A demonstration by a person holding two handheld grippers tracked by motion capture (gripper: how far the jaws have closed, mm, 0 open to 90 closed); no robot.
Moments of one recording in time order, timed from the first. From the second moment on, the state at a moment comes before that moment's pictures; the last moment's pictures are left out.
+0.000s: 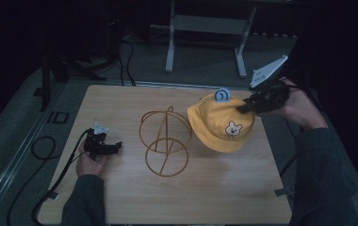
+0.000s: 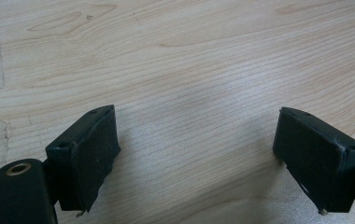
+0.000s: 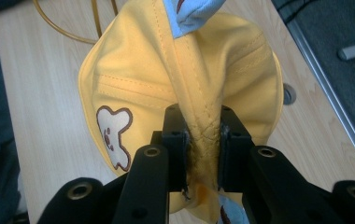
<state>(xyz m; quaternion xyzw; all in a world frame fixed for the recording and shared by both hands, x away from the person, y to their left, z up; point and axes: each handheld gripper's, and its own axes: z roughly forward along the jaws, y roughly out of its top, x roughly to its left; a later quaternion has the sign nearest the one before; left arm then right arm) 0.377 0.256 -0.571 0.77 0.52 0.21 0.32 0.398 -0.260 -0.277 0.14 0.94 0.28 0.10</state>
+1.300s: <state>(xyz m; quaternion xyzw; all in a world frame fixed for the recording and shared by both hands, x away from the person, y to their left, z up) 0.377 0.256 -0.571 0.77 0.52 0.21 0.32 0.394 -0.242 -0.250 0.11 0.93 0.33 0.10</state>
